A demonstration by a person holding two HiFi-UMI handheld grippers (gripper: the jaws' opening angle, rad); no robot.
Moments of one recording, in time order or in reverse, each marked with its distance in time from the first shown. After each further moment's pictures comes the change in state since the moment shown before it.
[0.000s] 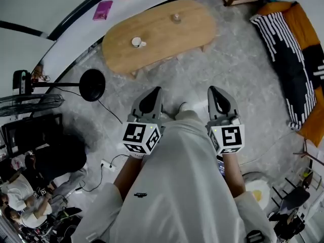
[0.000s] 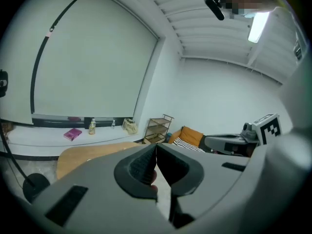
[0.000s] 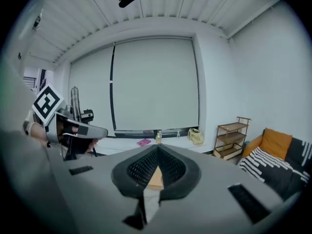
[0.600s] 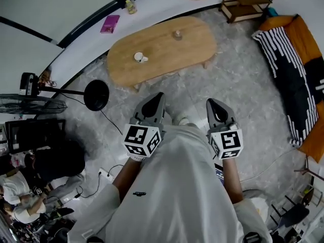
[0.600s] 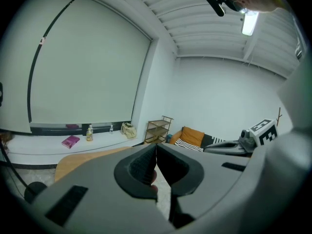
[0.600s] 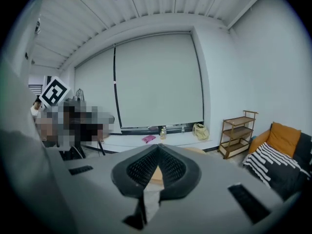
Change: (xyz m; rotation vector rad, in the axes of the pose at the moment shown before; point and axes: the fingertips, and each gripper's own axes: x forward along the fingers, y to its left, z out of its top) left arm 0.036 -0.034 0.018 0.065 -0.025 0.010; right arm -0.001 -0.044 -0.023 0.022 0.031 0.094
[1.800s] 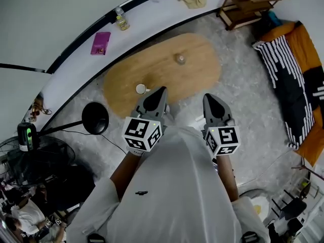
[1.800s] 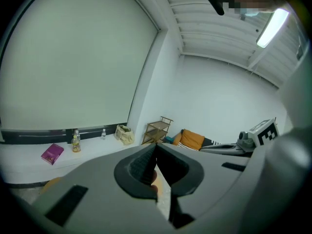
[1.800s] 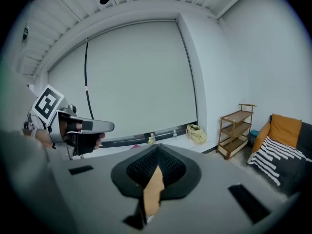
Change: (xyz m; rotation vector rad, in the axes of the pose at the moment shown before) left arm 0.211 0.186 0.108 -0.022 0.046 -0.140; right arm 0.262 -0.069 0.107 0.141 0.017 -0.143
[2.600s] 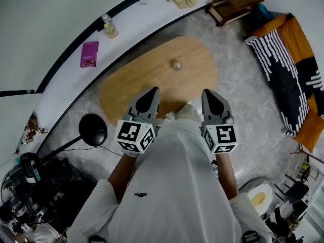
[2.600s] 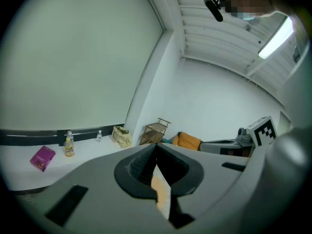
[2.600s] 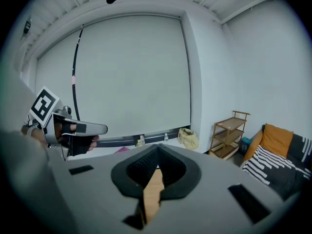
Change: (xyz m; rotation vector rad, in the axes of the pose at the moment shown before) left arm 0.040 0.090 0.031 -0.032 -0.001 -0.098; right arm 0.082 0.005 0.045 -0.047 0.006 -0.134
